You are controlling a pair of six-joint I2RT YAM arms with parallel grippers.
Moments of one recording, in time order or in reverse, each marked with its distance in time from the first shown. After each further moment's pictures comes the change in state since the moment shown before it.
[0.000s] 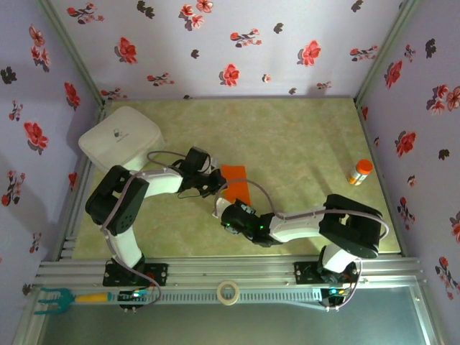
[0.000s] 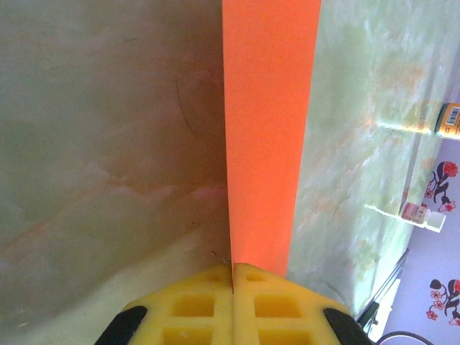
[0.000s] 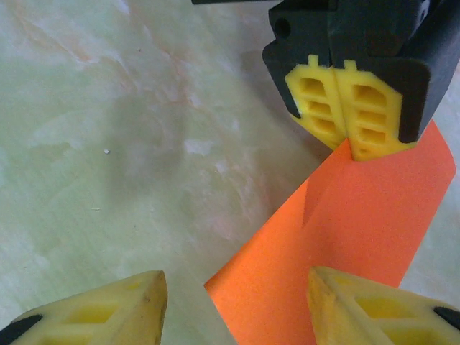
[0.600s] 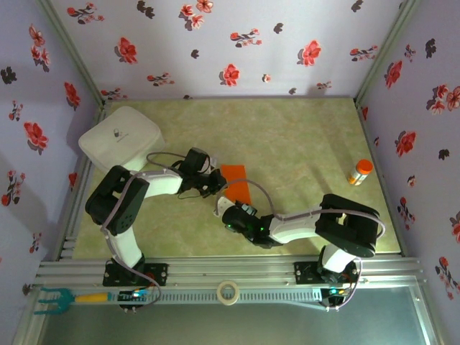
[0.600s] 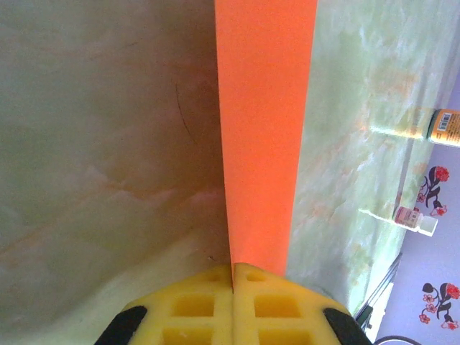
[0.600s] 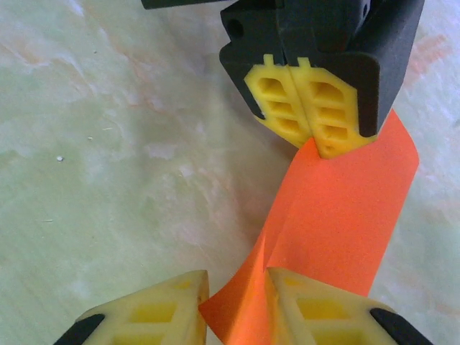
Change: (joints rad) left arm 0.000 0.000 -0.018 0.041 0.000 -0.025; right arm 0.002 0.013 -0.029 0.077 0.082 0.000
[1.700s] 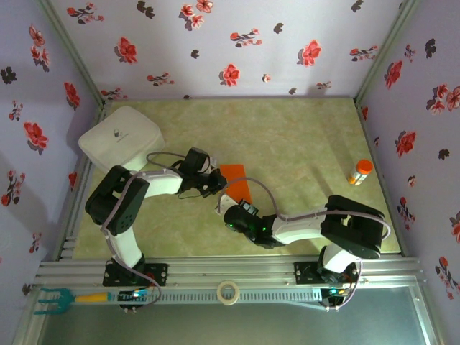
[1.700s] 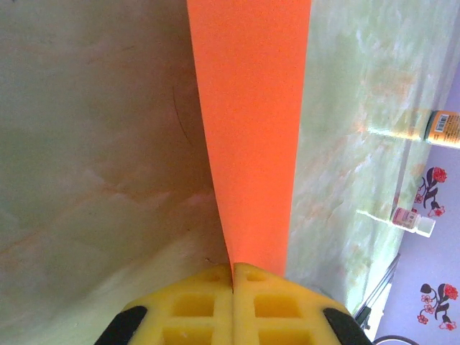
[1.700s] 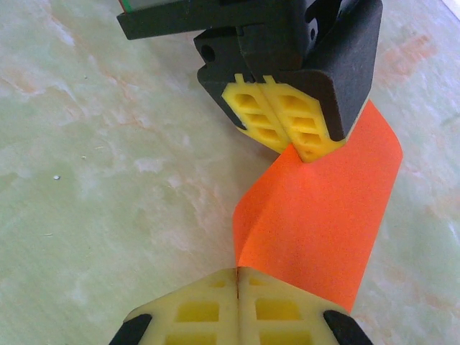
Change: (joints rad) left arm 0.000 0.000 0.000 0.006 0.000 -0.004; right arm 0.000 -0.039 -0.011 0.000 0.008 0.038
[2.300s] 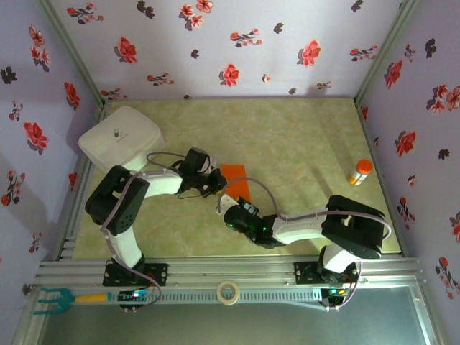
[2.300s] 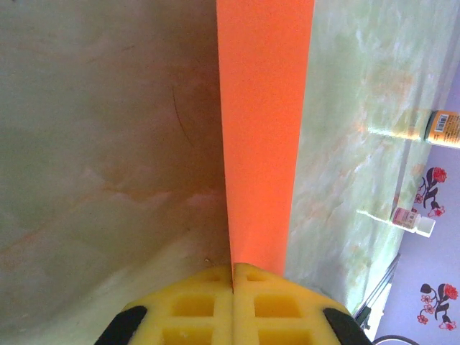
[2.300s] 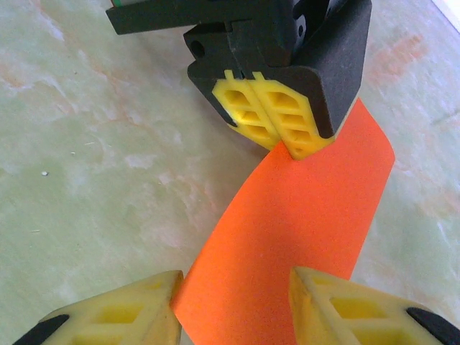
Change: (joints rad) left arm 0.000 0.000 0.000 0.000 0.000 0.000; right arm 0.000 -0.005 0.000 -0.012 0.018 -0.011
